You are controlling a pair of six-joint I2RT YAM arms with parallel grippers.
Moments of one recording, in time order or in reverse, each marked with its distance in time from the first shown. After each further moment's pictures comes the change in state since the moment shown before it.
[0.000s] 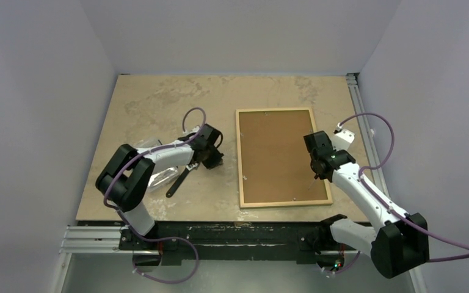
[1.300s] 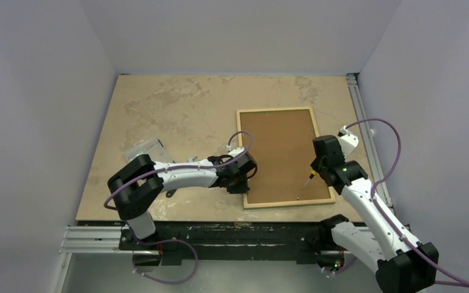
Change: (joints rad) left arm -0.419 -0.015 0.026 -0.072 -0.016 0.186; right arm -0.006 -0.179 -0.031 0.024 -0.181 -0.019
